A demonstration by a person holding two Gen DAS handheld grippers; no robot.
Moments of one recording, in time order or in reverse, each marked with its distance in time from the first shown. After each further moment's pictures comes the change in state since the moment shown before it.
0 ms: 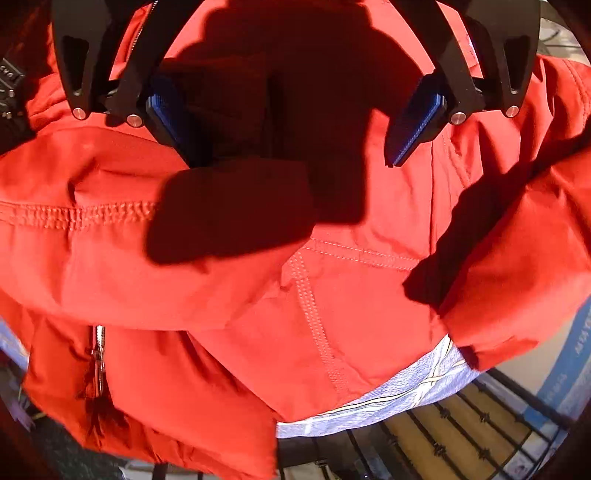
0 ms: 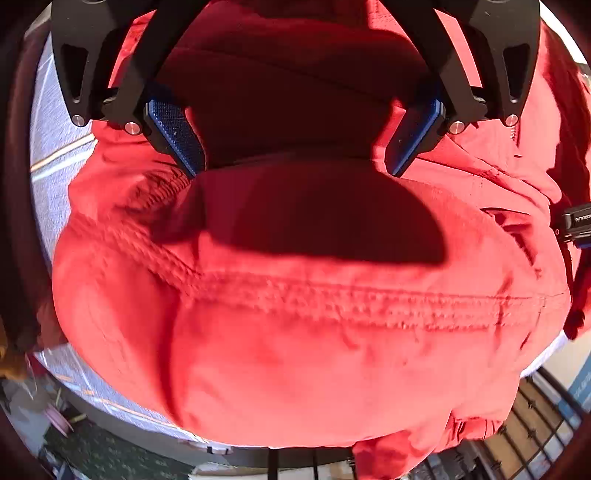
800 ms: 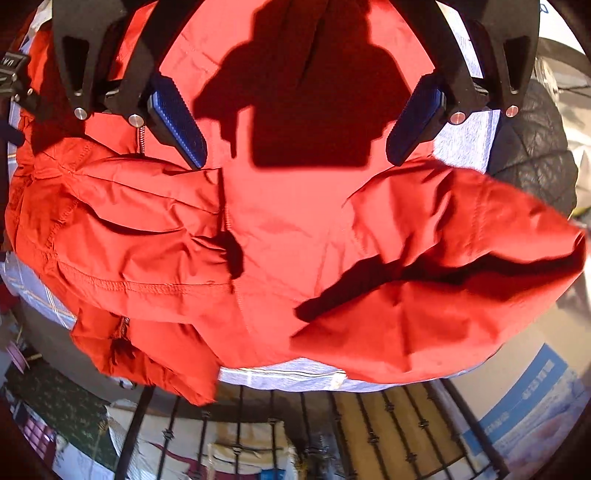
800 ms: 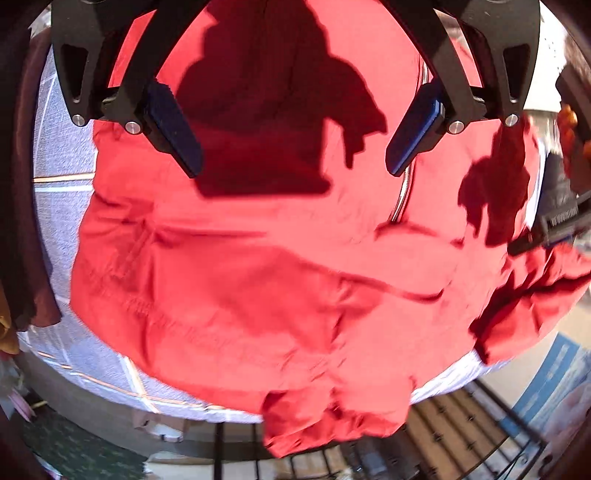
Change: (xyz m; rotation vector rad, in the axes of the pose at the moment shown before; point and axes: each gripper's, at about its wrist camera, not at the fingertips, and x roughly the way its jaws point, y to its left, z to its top) left arm -0.096 0.063 -0.091 -0.165 -0.155 -0.030; right arm -0.084 0.028 -0.036 -0.126 0.027 0.164
